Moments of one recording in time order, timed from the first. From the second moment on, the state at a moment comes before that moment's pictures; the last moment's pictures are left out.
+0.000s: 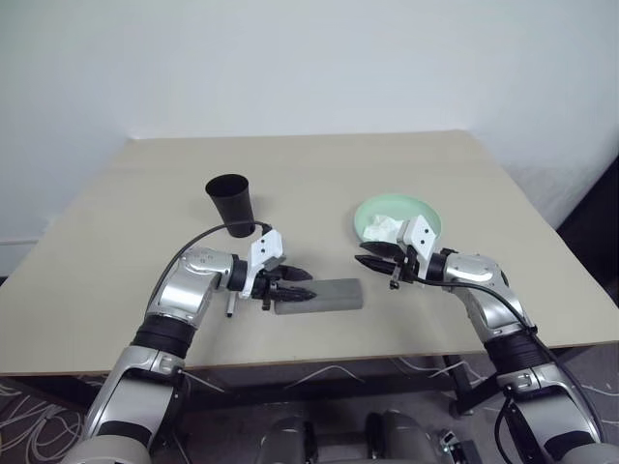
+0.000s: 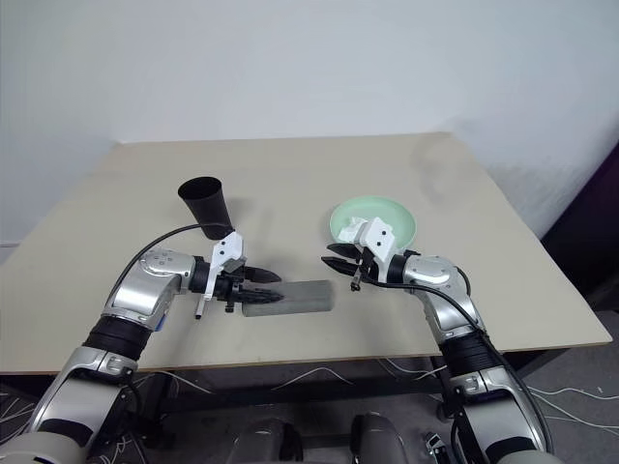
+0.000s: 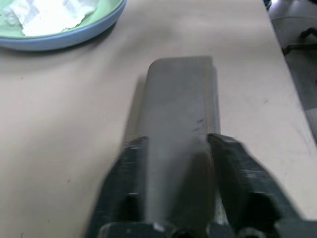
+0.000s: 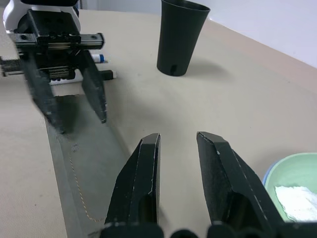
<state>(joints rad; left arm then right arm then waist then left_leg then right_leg) -0.58 0.54 -0.22 0.42 -0.13 0.20 -1.33 -0.51 -0.36 0.17 0.25 0.17 0.11 0.95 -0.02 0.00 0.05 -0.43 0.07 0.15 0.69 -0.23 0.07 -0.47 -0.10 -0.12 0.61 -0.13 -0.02</state>
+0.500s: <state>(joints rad) -0.59 0.54 -0.15 0.45 -0.15 0.21 -1.25 -0.51 -0.36 0.17 0.25 0.16 0.10 0.94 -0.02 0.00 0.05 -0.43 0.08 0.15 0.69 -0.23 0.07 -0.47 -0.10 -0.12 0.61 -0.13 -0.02</state>
